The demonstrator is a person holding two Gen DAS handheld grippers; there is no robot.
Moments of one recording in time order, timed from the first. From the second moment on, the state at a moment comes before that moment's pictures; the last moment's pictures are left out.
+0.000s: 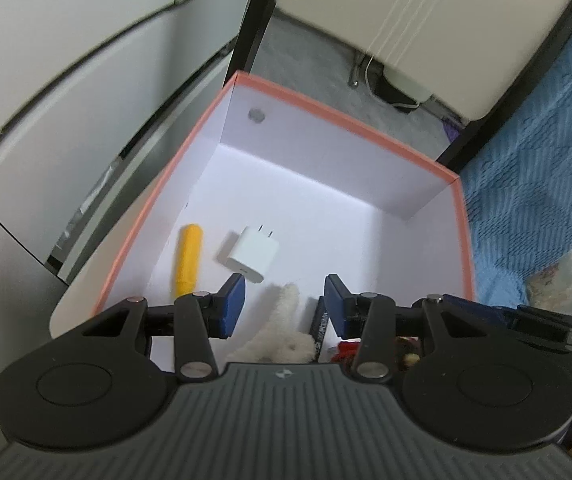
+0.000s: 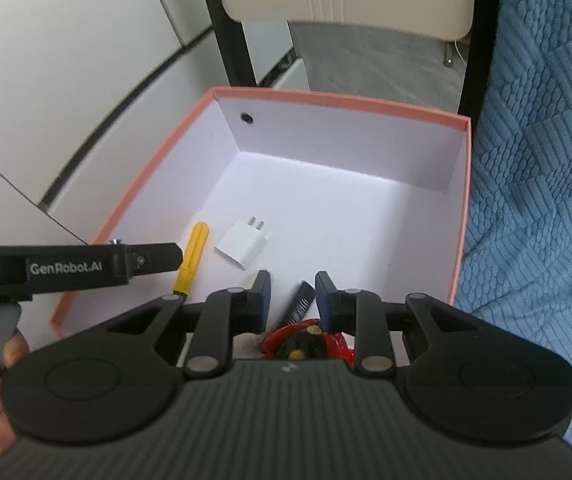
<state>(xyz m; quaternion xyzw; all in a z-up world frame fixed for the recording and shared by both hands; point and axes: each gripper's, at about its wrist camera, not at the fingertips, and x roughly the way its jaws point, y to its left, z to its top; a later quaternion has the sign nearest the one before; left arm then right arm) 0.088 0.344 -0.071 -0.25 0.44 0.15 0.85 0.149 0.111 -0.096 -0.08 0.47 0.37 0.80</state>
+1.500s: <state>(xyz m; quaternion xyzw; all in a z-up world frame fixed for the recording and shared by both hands) -0.070 0.195 0.046 -0.22 0.32 0.17 0.91 0.009 -0.060 0.018 -0.06 0.33 0.38 0.86</state>
